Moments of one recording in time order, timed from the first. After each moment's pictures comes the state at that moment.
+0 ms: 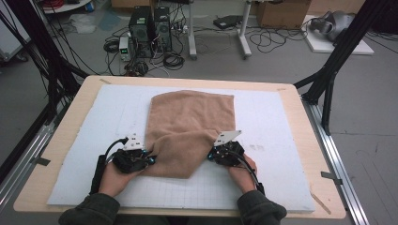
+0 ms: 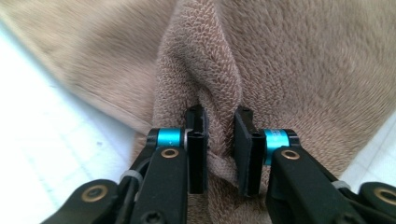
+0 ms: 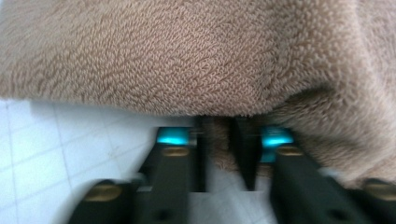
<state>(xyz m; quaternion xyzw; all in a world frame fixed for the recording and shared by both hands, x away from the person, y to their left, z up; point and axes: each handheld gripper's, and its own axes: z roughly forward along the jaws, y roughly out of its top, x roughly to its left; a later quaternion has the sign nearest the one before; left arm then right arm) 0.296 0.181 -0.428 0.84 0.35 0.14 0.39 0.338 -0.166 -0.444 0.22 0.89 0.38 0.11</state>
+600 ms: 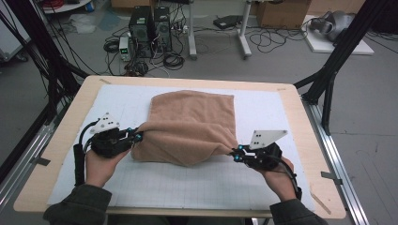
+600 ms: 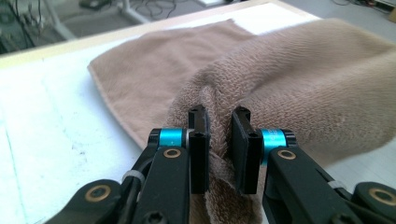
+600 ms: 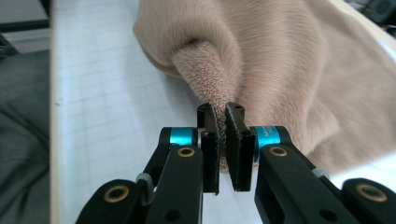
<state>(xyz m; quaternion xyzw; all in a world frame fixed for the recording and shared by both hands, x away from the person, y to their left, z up) 0.303 0.208 -0.359 0.76 0.39 0.19 0.49 0.287 -0.238 -0.356 0.16 0.88 0.42 0.13</state>
